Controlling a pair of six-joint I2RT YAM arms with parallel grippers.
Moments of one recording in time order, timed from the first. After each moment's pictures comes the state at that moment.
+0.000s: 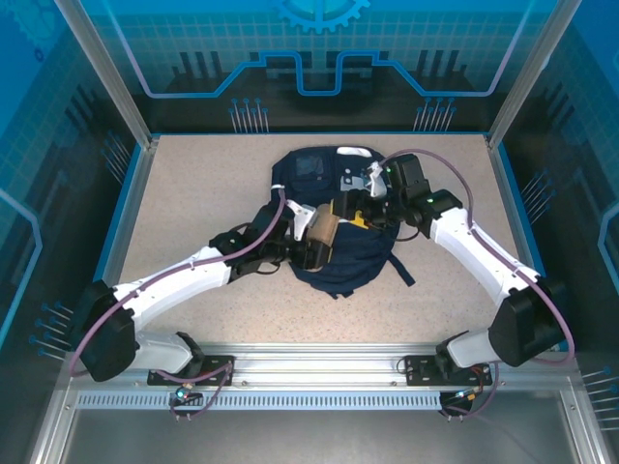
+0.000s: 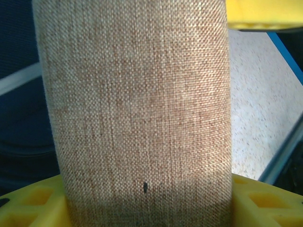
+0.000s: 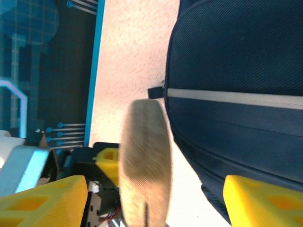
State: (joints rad) left arm -0.72 1.34 0.93 -0.29 0.22 -0.38; right arm 0.41 1.42 1.19 -0.56 -0.64 0.66
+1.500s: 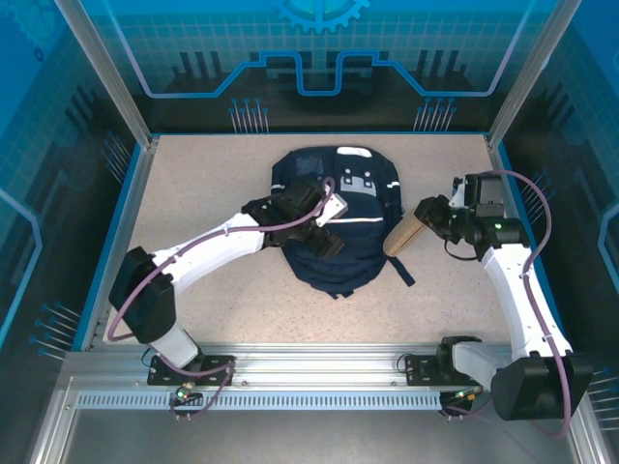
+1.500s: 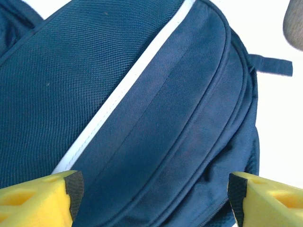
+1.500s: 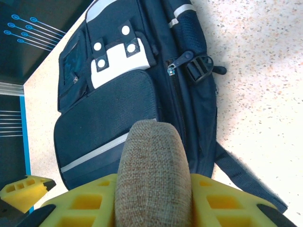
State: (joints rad) left arm -0.73 1.65 1.34 -0.60 0.07 0.09; right arm -0.01 1.09 1.03 -0.76 -0.34 0.64
